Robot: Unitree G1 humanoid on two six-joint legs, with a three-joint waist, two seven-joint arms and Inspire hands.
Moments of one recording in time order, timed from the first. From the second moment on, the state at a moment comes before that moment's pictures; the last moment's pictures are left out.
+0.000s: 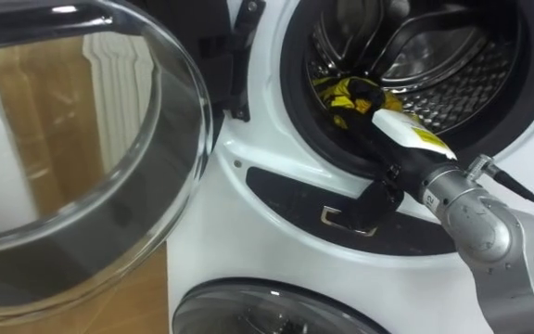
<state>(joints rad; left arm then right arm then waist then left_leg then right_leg) 0.23 0.33 0.11 1.00 0.32 0.19 -0.13 -0.30 -0.63 0.06 -0.03 -0.48 0.11 0.41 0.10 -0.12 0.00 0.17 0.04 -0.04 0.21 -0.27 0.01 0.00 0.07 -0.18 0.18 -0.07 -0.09</state>
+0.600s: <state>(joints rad) 0.26 0.33 0.15 1.02 0.31 0.15 -0.12 -0.29 -0.63 0.05 -0.20 -0.48 0.14 0.45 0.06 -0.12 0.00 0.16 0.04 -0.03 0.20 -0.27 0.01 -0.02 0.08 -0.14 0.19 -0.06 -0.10</state>
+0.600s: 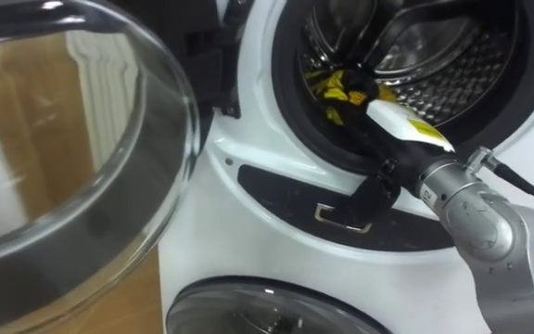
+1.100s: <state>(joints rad) 0.26 0.33 0.16 1.04 0.31 0.14 -0.12 -0.29 -0.63 -0.01 -0.34 -0.47 0.15 0.46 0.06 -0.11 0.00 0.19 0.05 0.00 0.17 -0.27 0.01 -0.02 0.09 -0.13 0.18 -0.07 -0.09</state>
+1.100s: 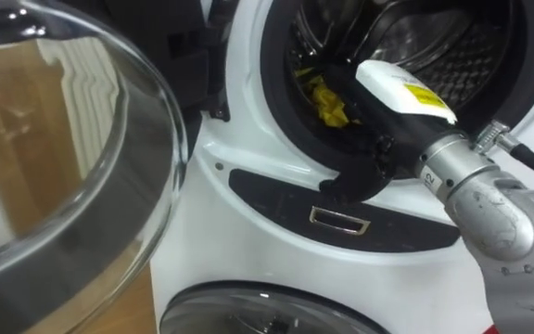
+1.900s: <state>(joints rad) 0.28 0.33 0.19 1.02 0.31 0.14 -0.12 -0.28 -0.63 -0.11 -0.35 -0.40 0.15 0.46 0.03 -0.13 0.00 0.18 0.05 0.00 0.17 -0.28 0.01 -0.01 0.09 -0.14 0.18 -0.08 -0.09</state>
